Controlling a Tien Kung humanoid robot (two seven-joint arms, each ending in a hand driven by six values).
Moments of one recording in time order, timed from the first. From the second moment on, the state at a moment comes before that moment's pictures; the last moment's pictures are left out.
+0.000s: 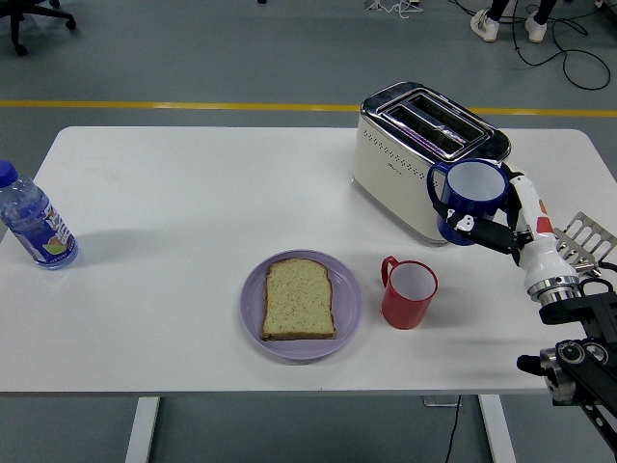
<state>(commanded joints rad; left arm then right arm) -0.07 0.02 -0.16 -0.20 0.45 0.07 0.06 0.22 -0.31 1.04 1.49 -1.15 -0.52 0.16</state>
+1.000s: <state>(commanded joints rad) -0.08 0.02 -0.17 -0.20 0.45 0.07 0.06 0.11 -0.18 1.17 1.14 -1.08 -0.51 0.49</state>
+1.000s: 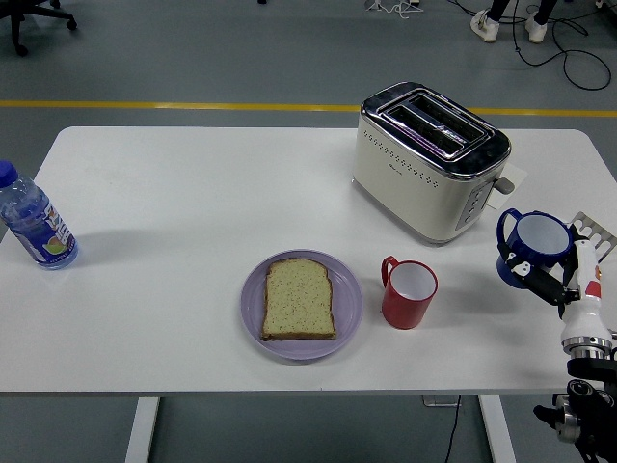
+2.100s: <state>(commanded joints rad) -0.09 0.02 -0.17 -0.21 0.45 0.07 0.06 0.14 -0.14 1.10 0.96 -1.02 -0.50 0.53</state>
